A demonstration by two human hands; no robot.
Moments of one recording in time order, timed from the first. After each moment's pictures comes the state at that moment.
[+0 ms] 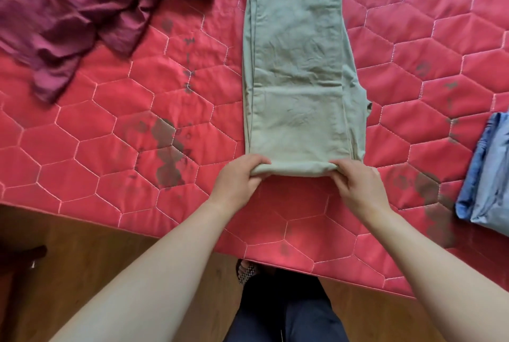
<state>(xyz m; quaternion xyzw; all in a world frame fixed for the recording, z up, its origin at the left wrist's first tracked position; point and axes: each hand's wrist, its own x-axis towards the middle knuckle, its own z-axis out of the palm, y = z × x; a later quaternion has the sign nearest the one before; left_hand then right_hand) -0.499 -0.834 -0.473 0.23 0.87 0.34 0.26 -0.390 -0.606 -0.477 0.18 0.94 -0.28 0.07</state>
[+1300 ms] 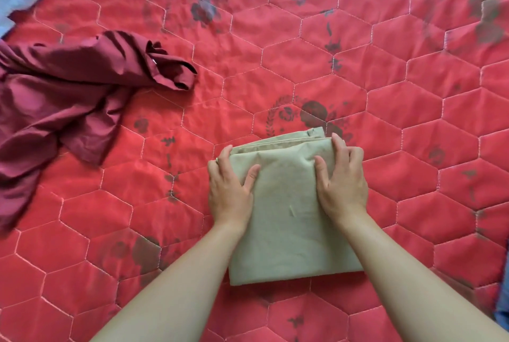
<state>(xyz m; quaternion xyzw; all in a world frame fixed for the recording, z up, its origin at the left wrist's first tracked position) -0.676 -0.739 -0.516 0.02 0.94 0.31 0.15 -0.600 -0.569 -0.517 0.38 0.88 -0.29 0.00</state>
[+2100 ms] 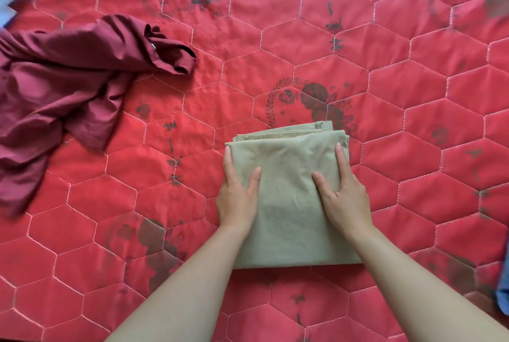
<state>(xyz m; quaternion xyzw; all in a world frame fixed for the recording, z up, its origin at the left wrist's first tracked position) -0.639 -0.750 -0.517 -0.04 0.93 0.27 0.26 -0.542 -0.584 -0.523 0.39 0.84 -0.38 0.05</state>
